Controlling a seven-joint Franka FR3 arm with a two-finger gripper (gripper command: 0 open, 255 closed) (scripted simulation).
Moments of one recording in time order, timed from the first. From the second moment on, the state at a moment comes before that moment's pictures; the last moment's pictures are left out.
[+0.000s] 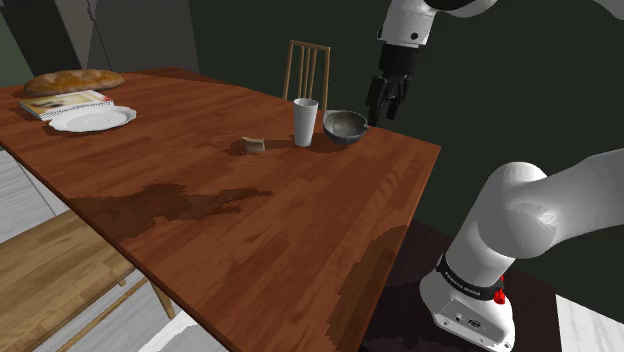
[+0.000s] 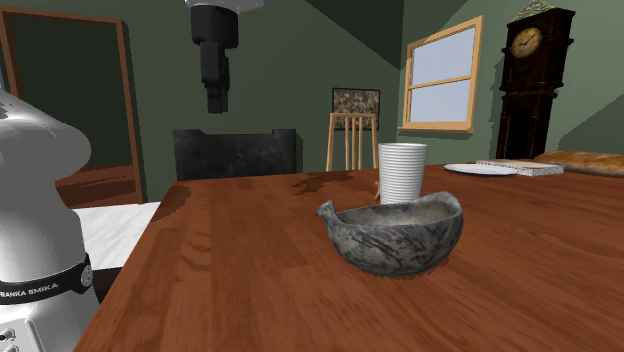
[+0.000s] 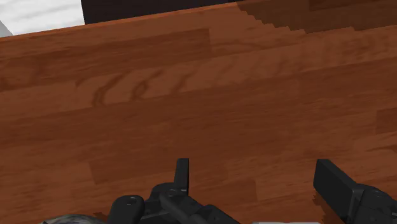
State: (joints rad) arm -0.02 -0.79 -0.05 -2.43 0.03 1.62 0.02
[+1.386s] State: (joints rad) arm 0.04 -0.07 -0.03 -2.06 0.07 1.99 -0.03
